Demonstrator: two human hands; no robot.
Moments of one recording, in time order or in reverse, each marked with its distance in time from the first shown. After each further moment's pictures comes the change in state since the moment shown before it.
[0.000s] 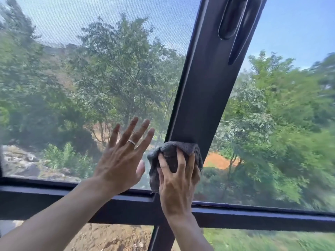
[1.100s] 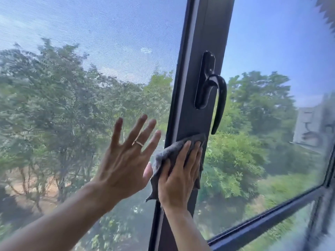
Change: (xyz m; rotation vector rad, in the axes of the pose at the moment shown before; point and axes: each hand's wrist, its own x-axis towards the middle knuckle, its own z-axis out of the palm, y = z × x) left_hand 0.144 -0.062 -0.058 0.003 0.280 0.287; right_hand 0.164 -0.027 -0.014 0.009 0.371 0.371
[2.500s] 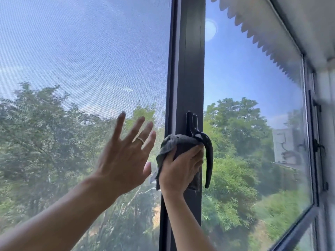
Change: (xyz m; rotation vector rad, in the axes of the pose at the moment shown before) left_hand 0.111 -0.068 -0.054 0.297 0.046 0.083; right_hand 0.152 -0.086 -0.017 0.112 0.138 0.393
